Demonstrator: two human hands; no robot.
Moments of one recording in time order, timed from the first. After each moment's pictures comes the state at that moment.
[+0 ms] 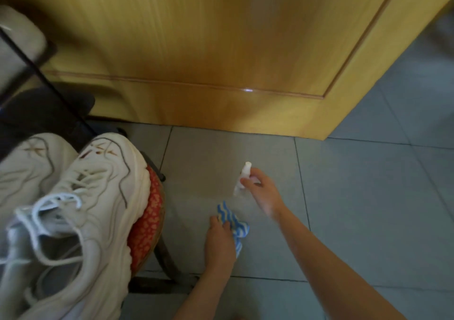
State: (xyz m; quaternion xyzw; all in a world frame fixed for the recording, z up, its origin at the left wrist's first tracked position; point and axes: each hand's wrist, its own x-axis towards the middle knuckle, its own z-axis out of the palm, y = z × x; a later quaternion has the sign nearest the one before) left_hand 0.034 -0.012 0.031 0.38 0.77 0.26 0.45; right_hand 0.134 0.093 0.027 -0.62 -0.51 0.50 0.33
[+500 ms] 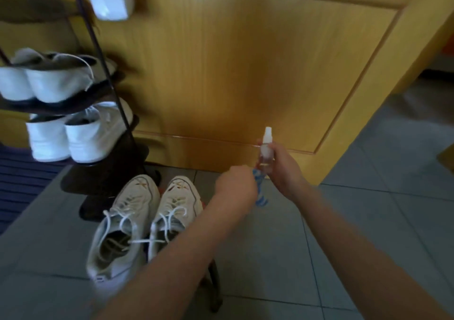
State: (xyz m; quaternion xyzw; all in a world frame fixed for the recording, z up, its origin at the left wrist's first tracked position) left_hand -0.037 0.021 0.315 0.66 0.71 0.06 0.25; right_hand 0.070 0.074 0.284 -0.48 -0.41 0.61 0.48
